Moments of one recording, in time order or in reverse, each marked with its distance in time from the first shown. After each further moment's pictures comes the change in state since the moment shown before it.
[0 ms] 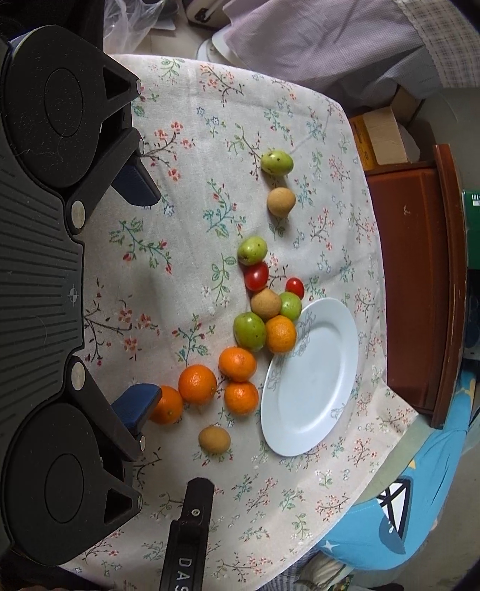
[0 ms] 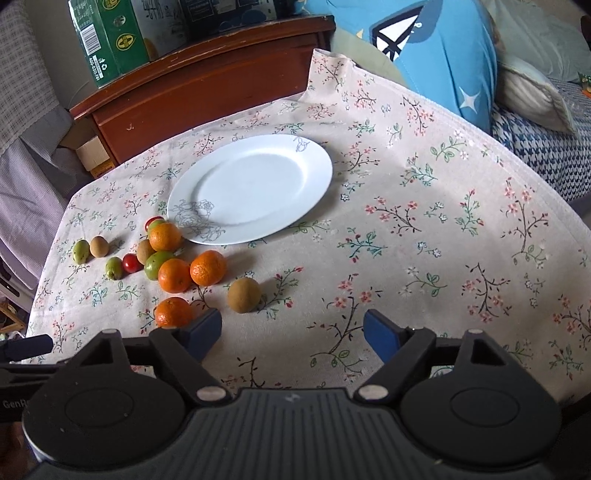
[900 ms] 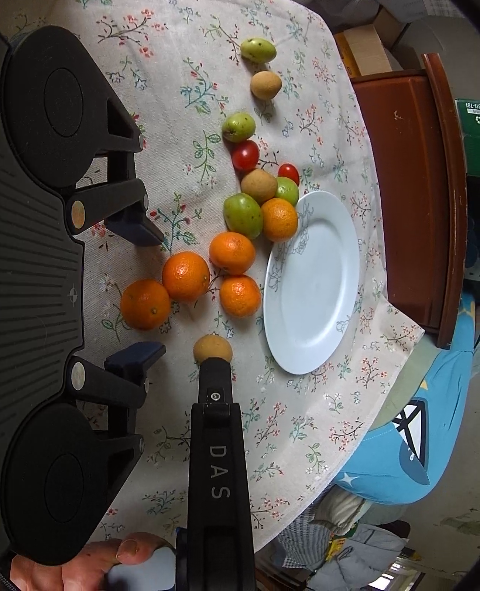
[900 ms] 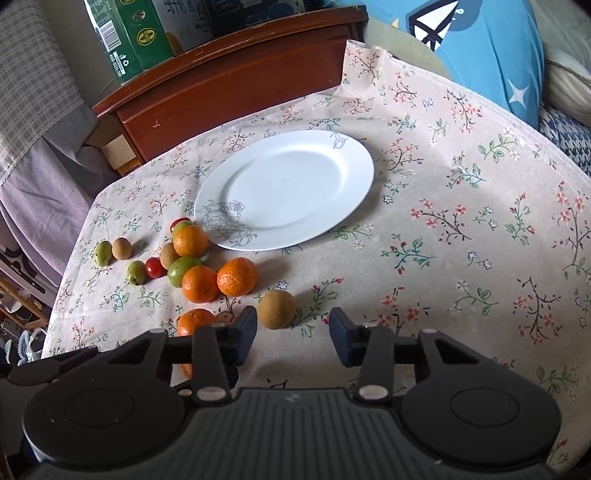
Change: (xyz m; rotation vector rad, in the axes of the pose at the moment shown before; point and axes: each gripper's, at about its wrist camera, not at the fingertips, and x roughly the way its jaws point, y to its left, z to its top) left arm 0.034 -0.043 -0.006 0.077 -0.058 -0.197; right arm 0.026 0.005 0.009 -0.007 0.016 0.125
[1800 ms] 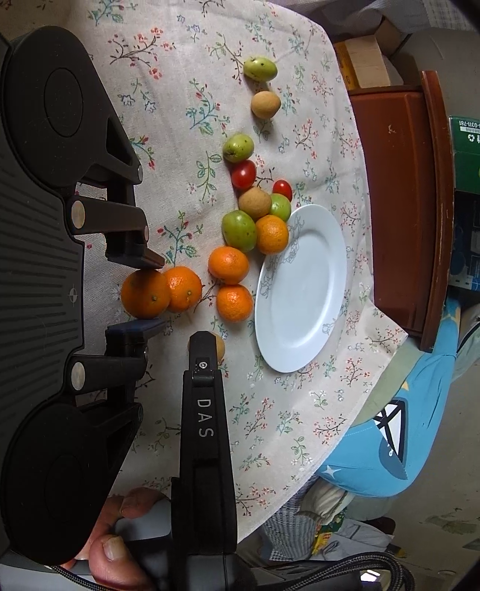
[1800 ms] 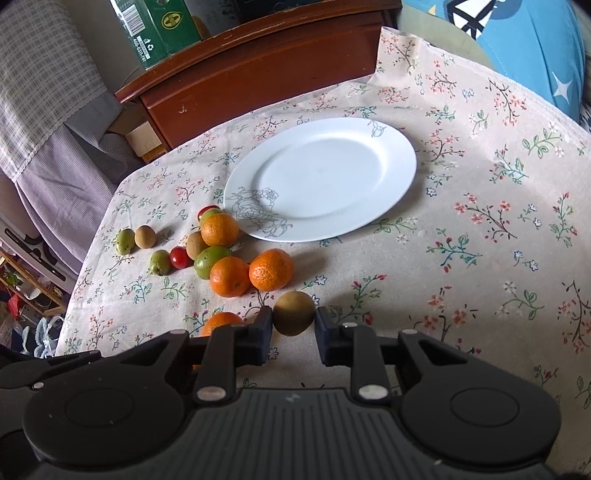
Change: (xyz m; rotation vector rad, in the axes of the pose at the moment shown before) left arm -0.027 0.011 -0.004 -0.029 -0.036 -0.020; right arm 0.014 0.012 -0.004 -0.038 0.025 0.073
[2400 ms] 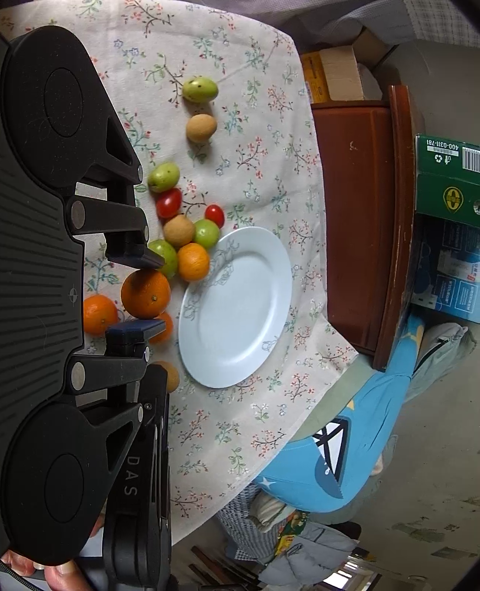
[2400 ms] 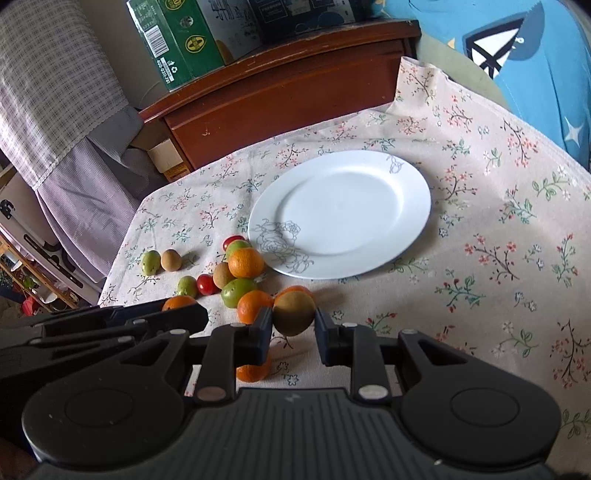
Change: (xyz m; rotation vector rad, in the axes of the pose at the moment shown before) left arm -0.009 0.028 0.055 -0.046 -0.071 -0.016; right arm -0.018 0.005 0.029 -0.036 -0.039 0.051
